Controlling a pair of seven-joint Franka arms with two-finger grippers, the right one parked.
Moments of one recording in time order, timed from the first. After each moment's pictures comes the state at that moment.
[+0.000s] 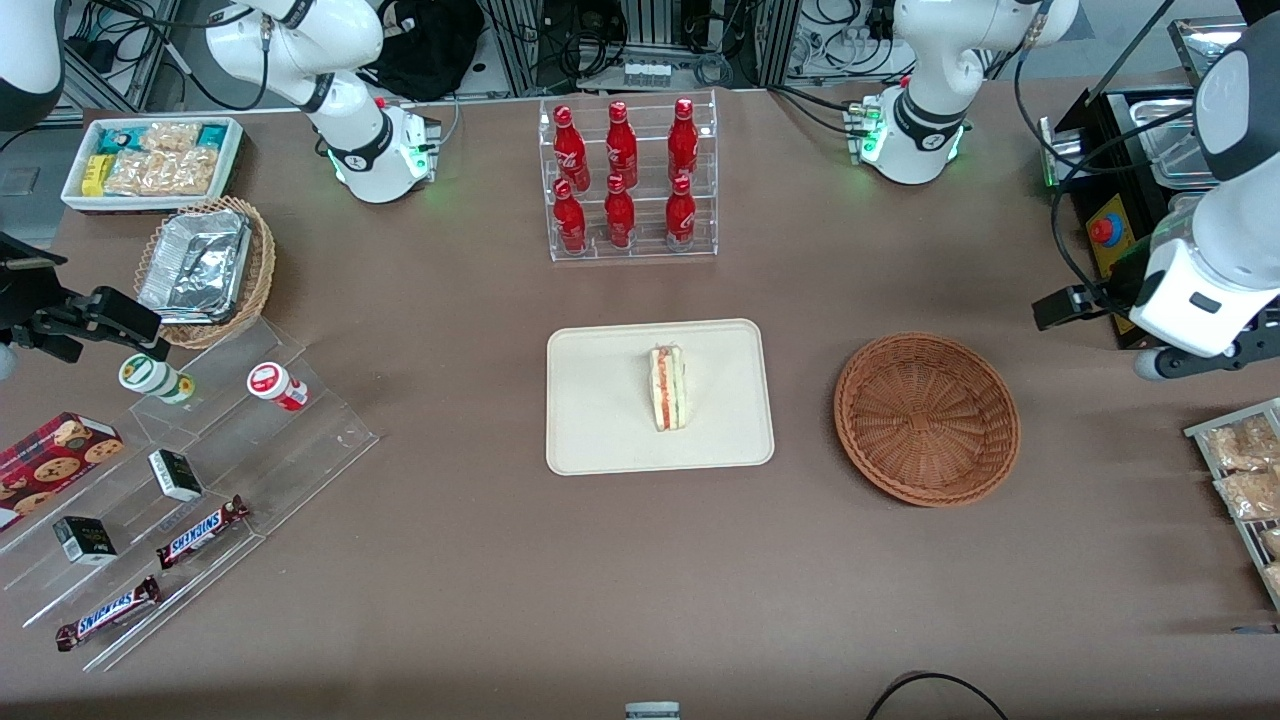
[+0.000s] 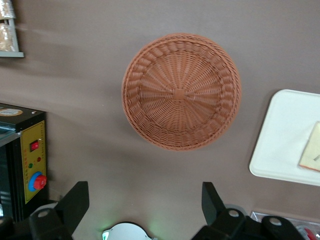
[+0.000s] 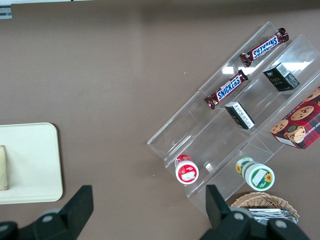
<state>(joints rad) -0.01 0.11 -0.08 -1.54 0.02 1.46 -0.28</state>
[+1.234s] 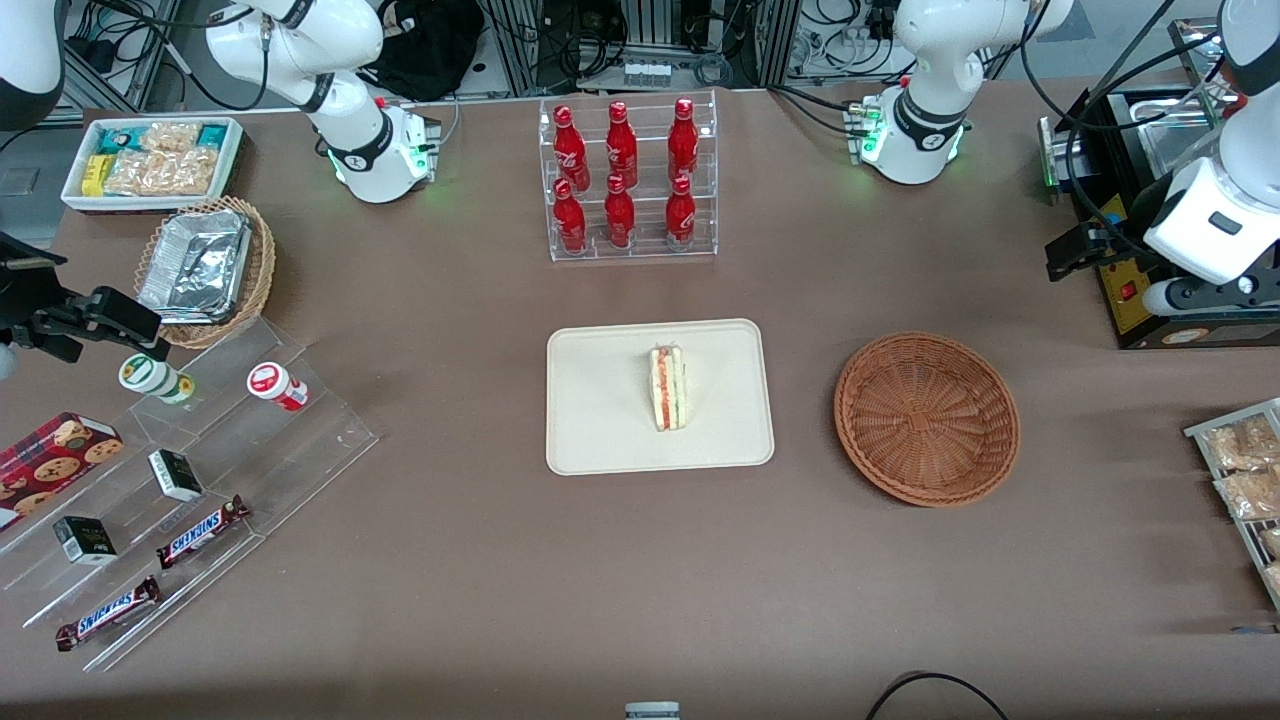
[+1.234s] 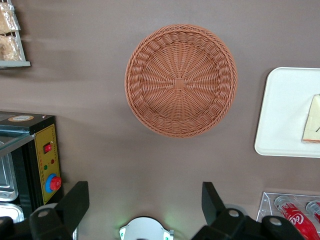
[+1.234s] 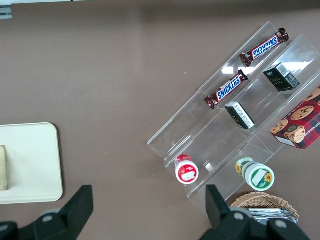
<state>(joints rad) 0.16 -0.01 -0.24 -1.60 0.03 1.44 -0.16</state>
